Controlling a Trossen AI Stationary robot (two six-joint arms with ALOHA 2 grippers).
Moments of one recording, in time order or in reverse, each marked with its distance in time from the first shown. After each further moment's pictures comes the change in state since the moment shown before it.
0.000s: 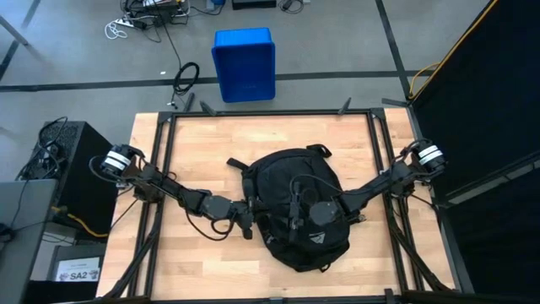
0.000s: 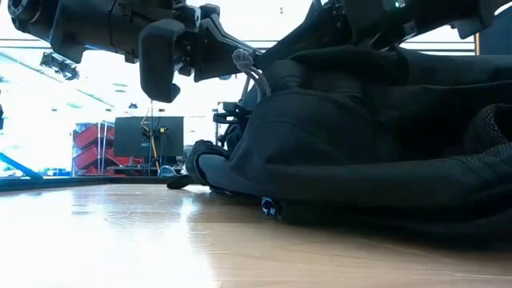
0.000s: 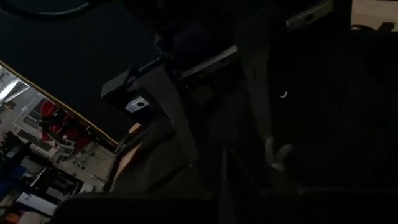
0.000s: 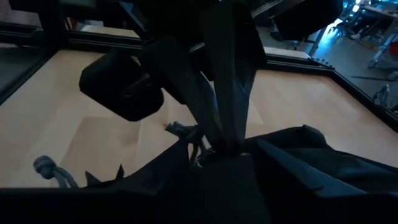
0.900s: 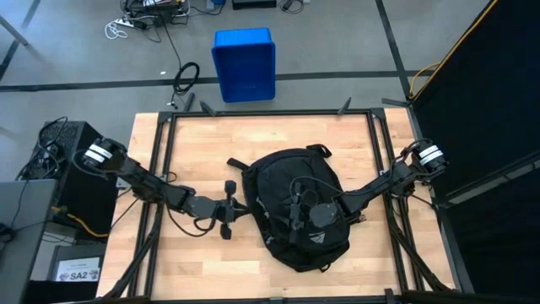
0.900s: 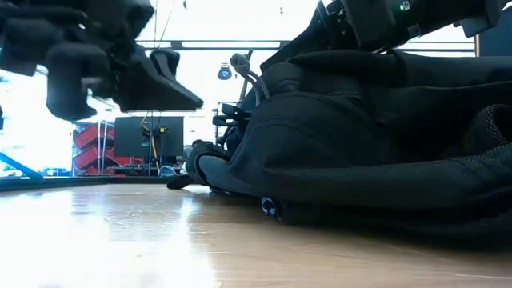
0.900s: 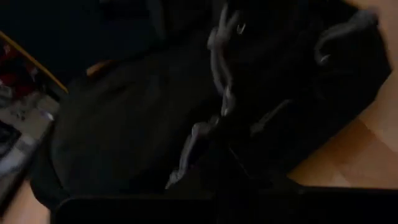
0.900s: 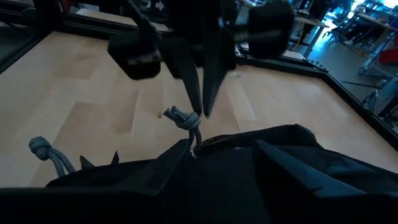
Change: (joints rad) left arm -0.029 -0.184 -0.227 -0.168 0.048 -0.325; right arm 0.006 -0.002 0.001 -0.033 0.032 -0.053
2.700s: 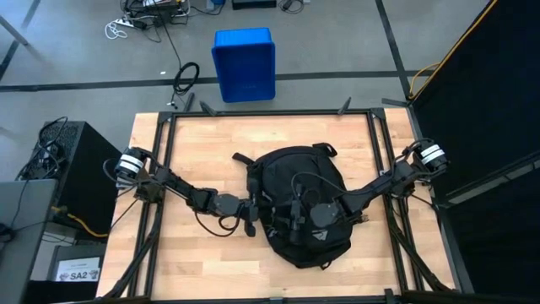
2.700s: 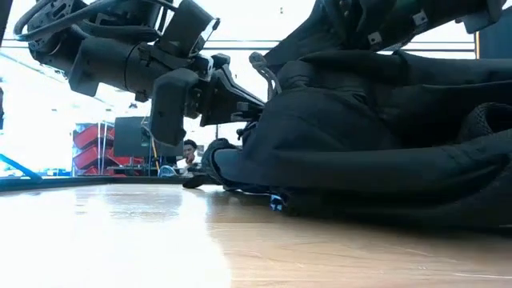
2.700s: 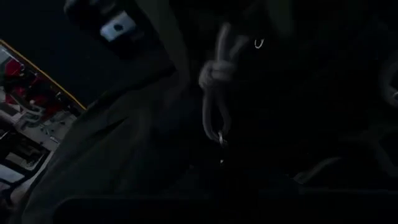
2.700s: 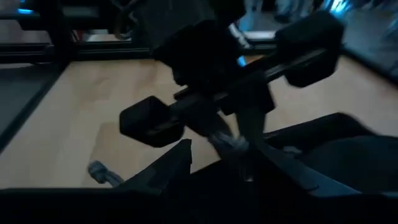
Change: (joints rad) left arm 0.097 0.308 0.213 0.213 0.033 0.160; right arm -0.005 -0.018 0.000 -0.036 -0.054 0.228
